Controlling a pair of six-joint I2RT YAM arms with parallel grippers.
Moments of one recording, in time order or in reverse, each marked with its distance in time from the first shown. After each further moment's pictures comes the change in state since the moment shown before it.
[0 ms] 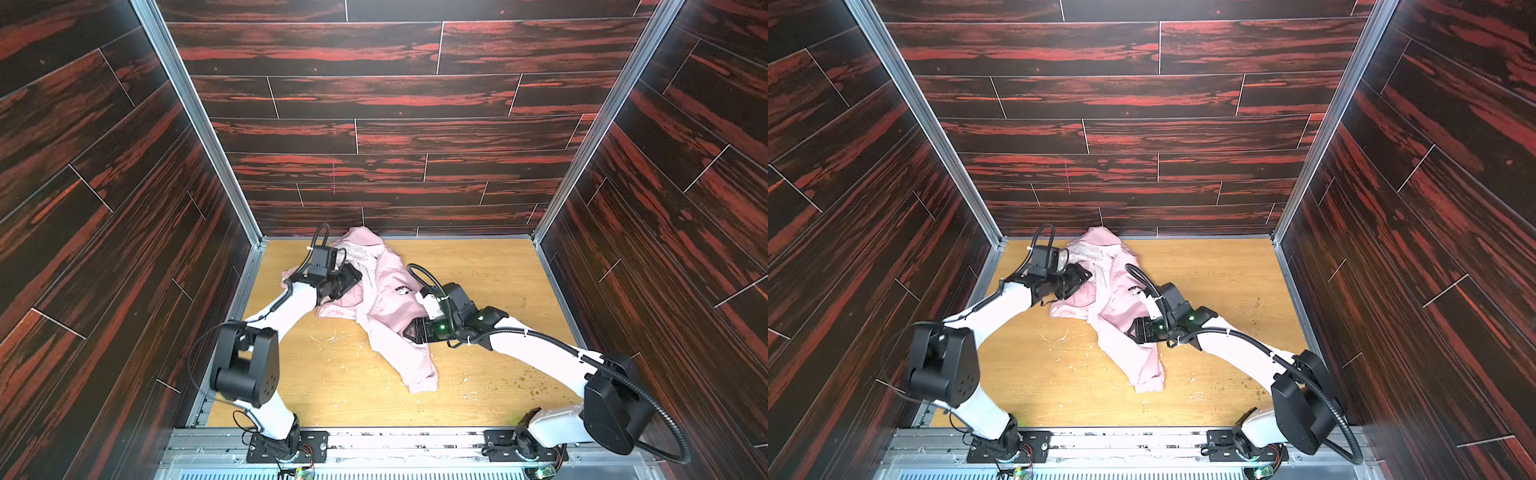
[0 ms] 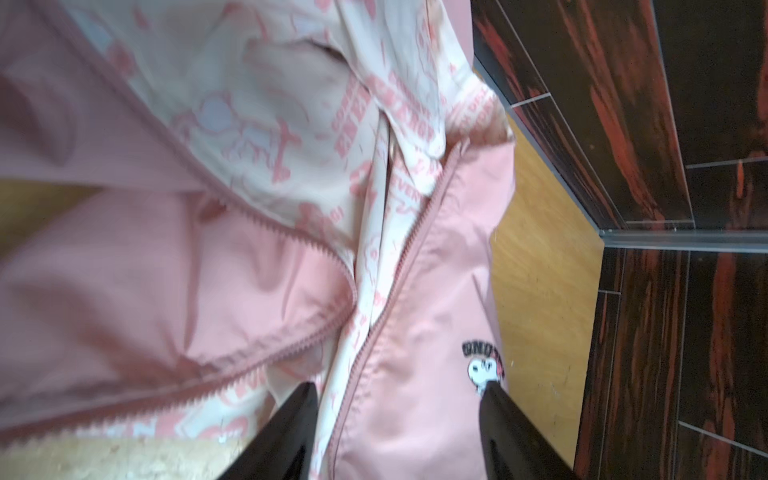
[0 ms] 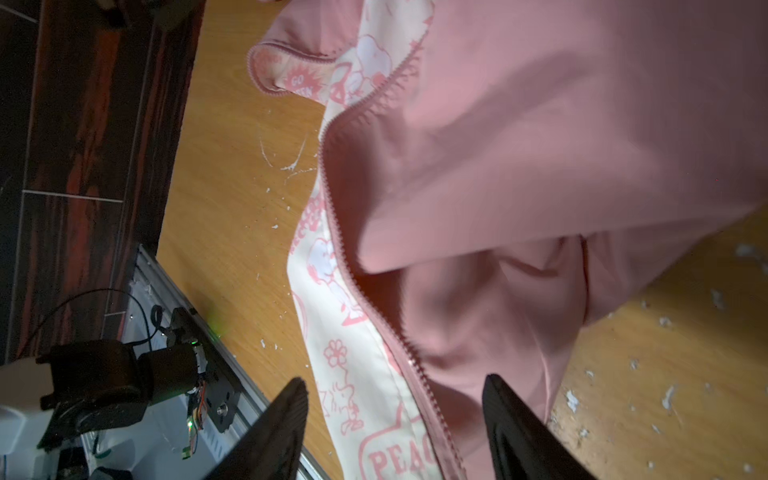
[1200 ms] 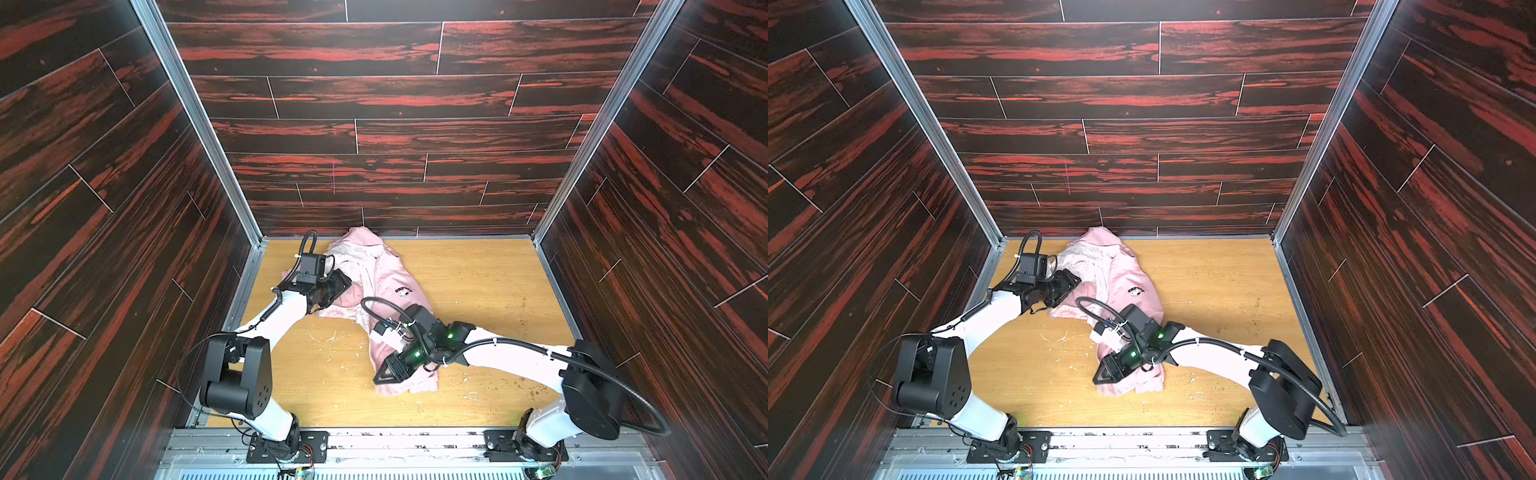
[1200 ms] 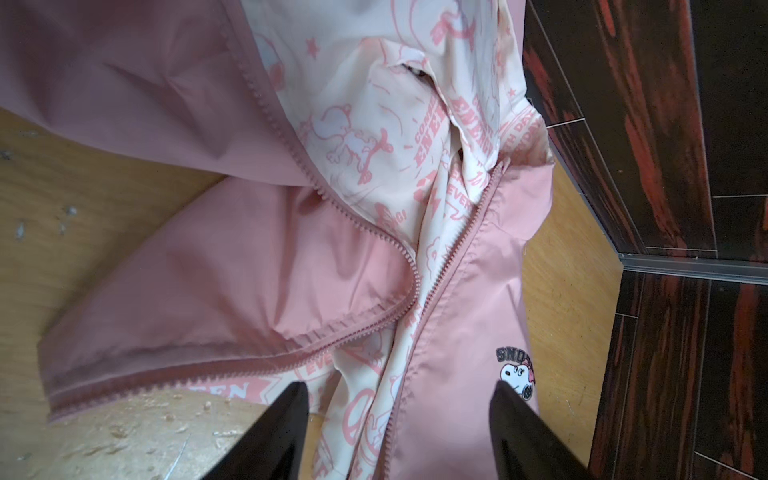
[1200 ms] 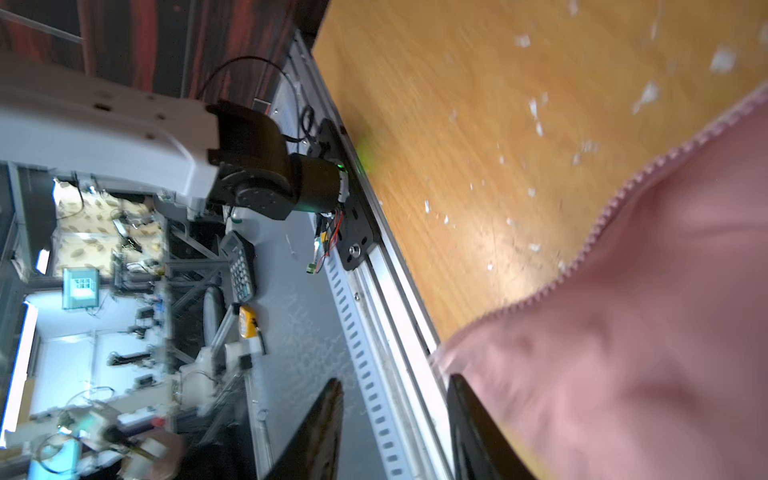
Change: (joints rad) left arm 0.071 -0.028 -0.044 -0.015 -0.005 0.005; right arm 0.269 0.140 0.061 0.035 -0.394 -0.133
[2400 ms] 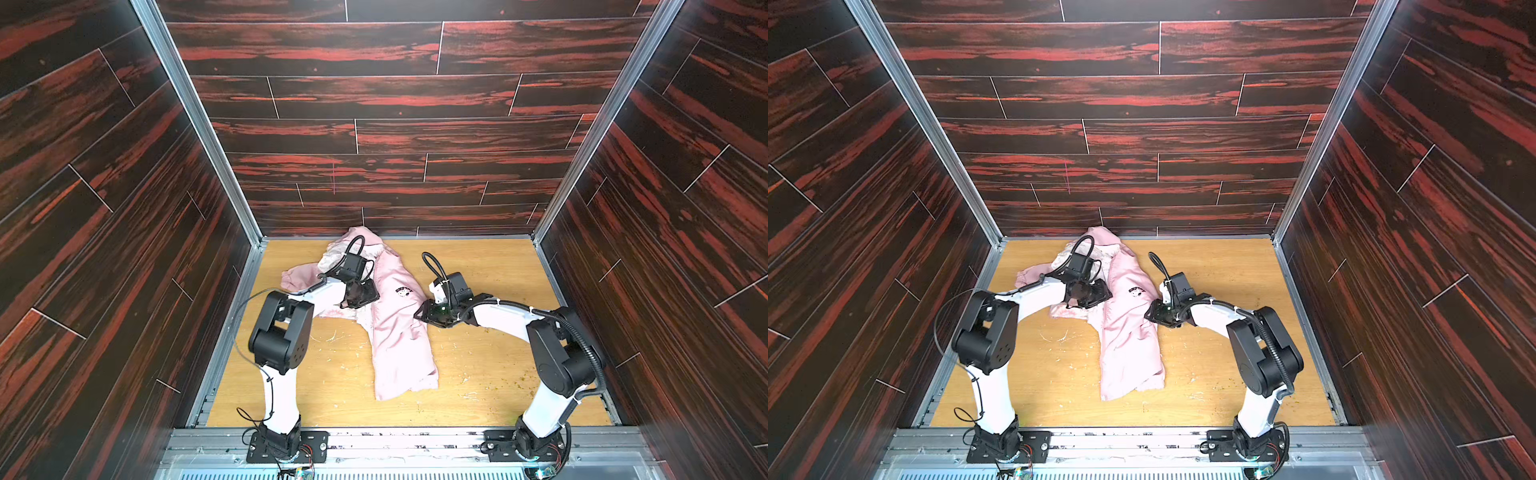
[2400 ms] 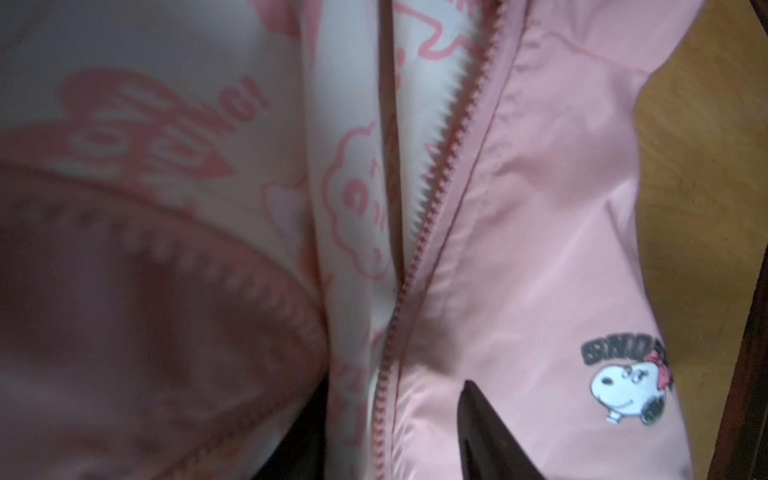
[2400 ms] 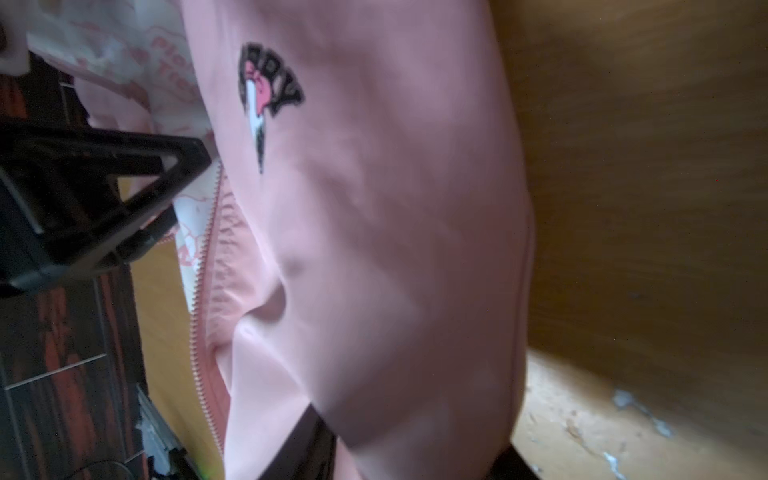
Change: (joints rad) left arm -0.195 0.408 0.266 -0.081 -0.002 0.180; right arm -0.505 0.224 0.037 0.174 0.328 0.234
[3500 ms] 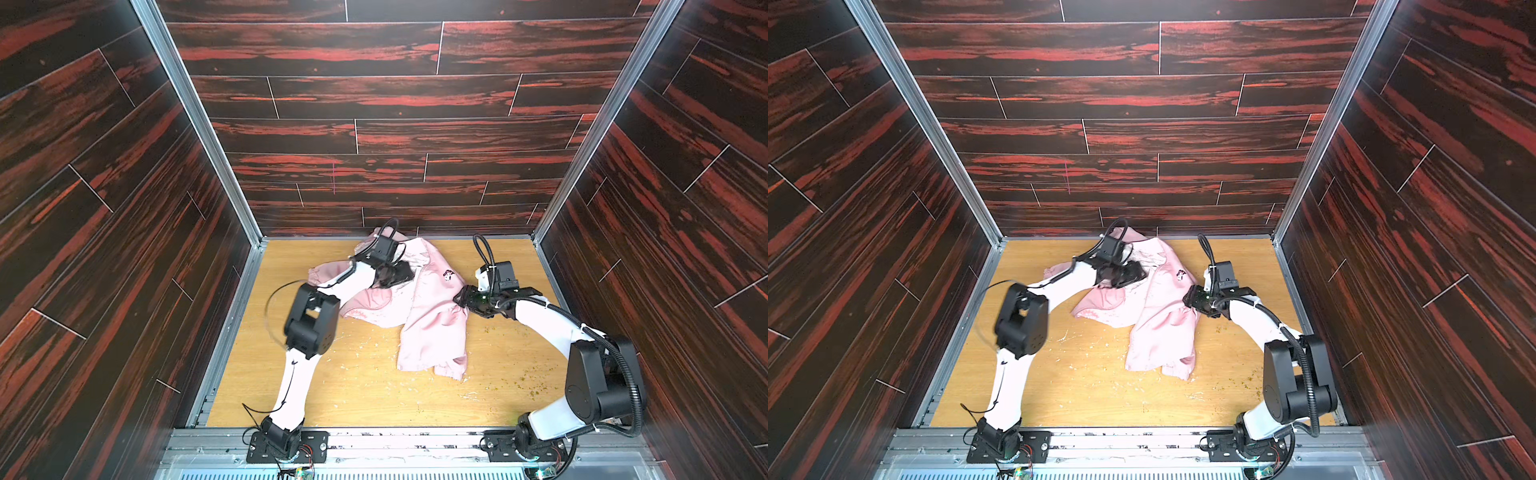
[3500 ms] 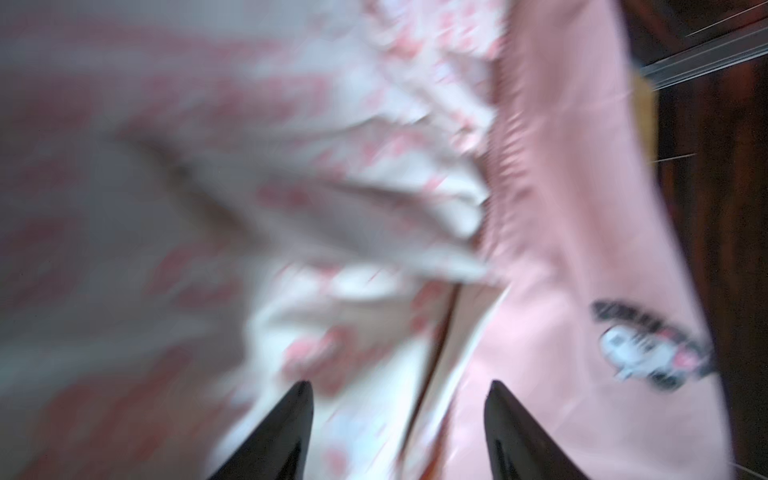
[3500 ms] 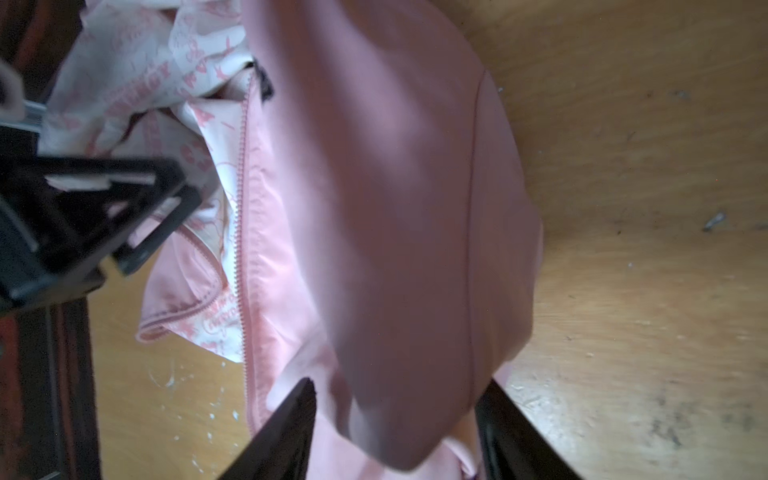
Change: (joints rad) left arm -0.119 0.122 0.331 -0.095 -0.025 0.031; right arm -0.273 -0.233 -0.010 -0.216 0.111 -0.130
